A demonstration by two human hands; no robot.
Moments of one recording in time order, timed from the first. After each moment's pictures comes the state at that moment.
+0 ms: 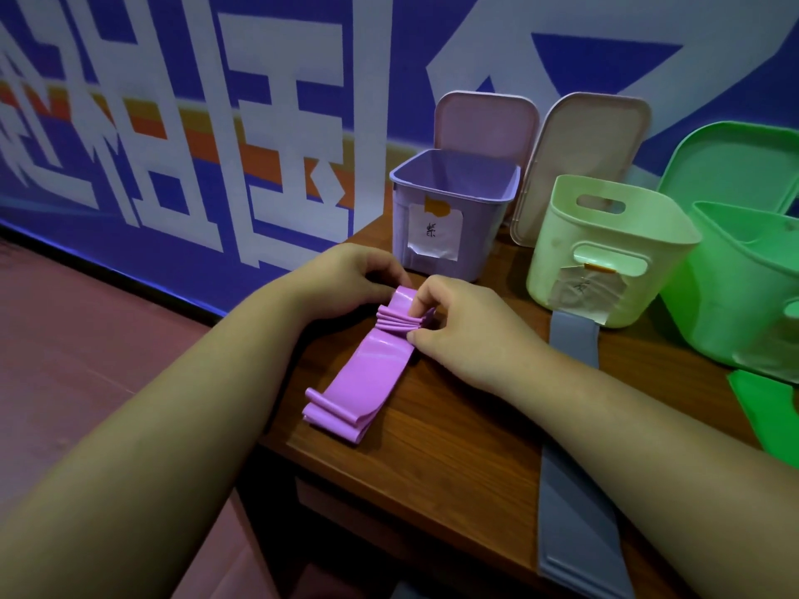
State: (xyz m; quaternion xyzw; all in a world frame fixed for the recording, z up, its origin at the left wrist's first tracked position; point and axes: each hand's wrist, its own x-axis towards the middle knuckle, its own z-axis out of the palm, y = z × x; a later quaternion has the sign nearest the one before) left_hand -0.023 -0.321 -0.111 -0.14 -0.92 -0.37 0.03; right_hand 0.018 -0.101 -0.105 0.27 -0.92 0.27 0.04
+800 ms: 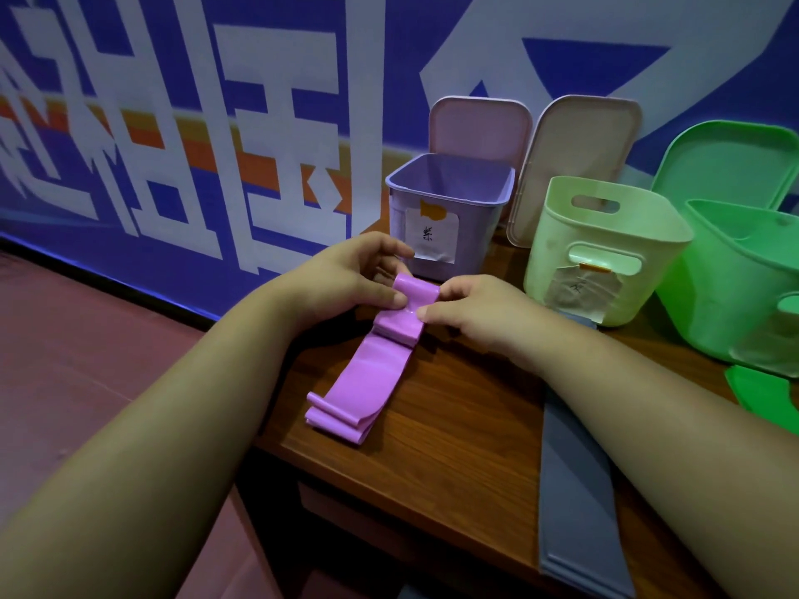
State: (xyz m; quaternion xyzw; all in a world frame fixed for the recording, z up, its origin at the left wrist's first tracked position) left_hand -0.011 -0.323 -0.105 -0.15 -0.80 -0.58 -0.05; right_hand -0.013 -0.091 -0.101 0.12 -0.89 0.42 -0.09
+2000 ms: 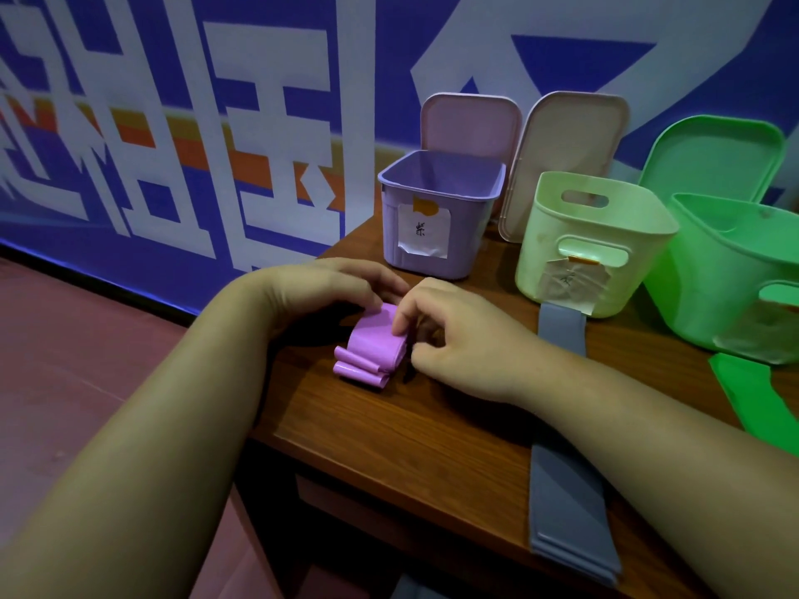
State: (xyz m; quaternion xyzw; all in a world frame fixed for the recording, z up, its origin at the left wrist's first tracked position) left_hand -0.001 -0.334 -0.100 -0.14 -0.79 -0.56 -0.22; right_hand 0.032 -0.090 -0.104 0.37 -0.88 0.29 0.02
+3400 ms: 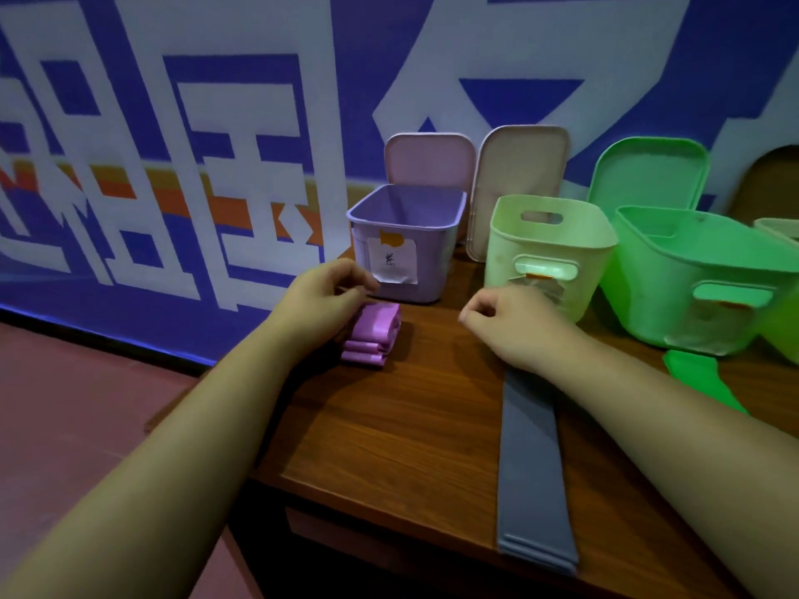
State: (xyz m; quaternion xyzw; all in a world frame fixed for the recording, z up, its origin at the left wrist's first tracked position) left_hand 0.000 -0.298 -0.102 -0.05 -0.85 -0.51 0.09; right_hand 0.000 -0.028 -0.092 0.12 -0.95 0.27 0.06
